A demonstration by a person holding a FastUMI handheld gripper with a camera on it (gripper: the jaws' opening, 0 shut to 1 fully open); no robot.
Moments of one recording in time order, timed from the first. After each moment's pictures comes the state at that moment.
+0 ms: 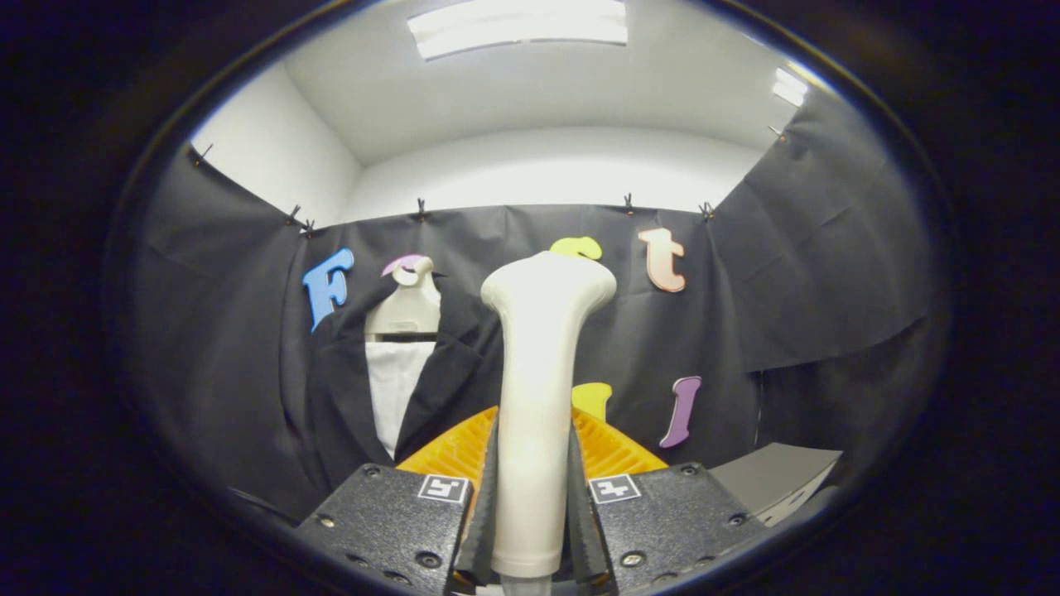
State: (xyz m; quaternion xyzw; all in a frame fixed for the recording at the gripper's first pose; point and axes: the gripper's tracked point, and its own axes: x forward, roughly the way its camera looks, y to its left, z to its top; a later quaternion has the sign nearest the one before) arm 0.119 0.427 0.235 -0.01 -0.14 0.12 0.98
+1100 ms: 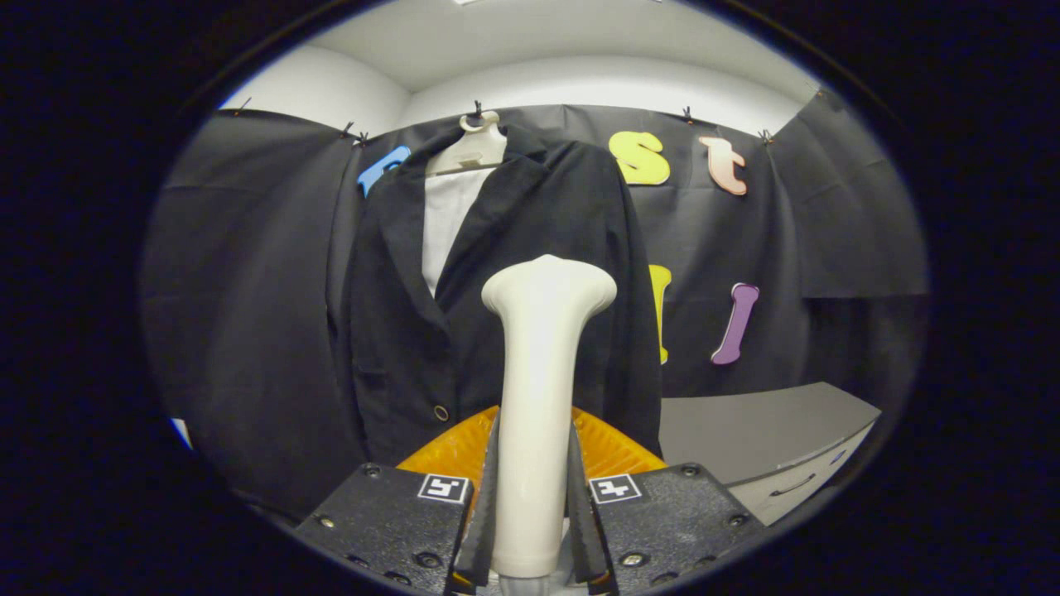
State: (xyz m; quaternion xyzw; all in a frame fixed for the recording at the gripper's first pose) arm 0.127 0.430 0.044 -0.08 0.04 0.19 0.98
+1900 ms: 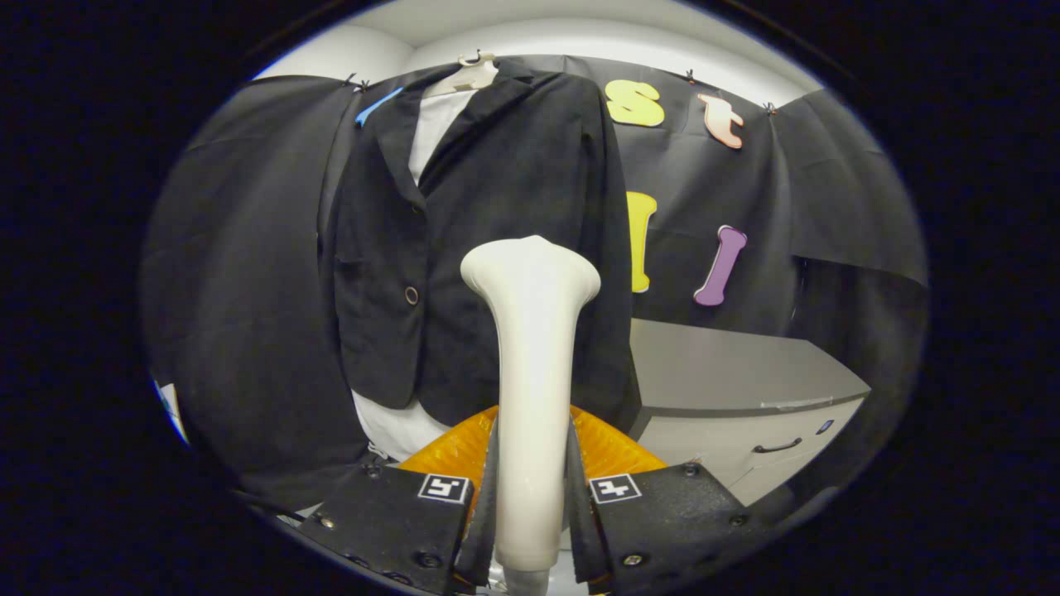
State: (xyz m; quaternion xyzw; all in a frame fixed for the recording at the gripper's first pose) arm 0.113 0.358 -0.045 -0.13 0.14 0.15 0.97
